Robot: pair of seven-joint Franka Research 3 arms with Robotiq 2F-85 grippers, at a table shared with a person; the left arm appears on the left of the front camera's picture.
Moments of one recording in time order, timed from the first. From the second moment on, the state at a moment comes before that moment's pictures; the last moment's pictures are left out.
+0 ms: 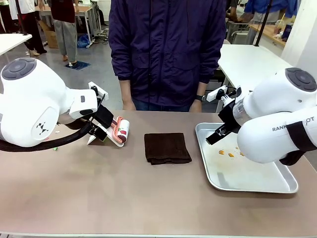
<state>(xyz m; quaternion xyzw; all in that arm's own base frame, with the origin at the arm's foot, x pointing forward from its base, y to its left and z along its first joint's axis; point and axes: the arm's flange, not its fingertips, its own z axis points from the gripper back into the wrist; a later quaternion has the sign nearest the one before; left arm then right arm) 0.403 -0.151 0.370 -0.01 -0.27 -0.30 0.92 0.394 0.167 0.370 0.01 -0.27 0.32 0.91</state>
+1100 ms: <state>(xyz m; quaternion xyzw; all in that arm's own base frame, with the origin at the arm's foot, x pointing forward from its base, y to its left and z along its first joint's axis) 0.331 -0.045 0.507 -0.24 -0.22 -0.23 0.92 0.321 0.063 0.502 0.34 -0.18 0.13 0.91</state>
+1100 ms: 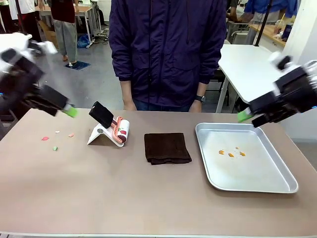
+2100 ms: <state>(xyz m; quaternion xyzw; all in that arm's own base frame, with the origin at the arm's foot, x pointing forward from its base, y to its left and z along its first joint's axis) 0.272 0.207 0.419 -0.52 -0.38 0.03 0.77 0.287 -0.172 0.394 0.56 -0.20 -0.13 0.79</state>
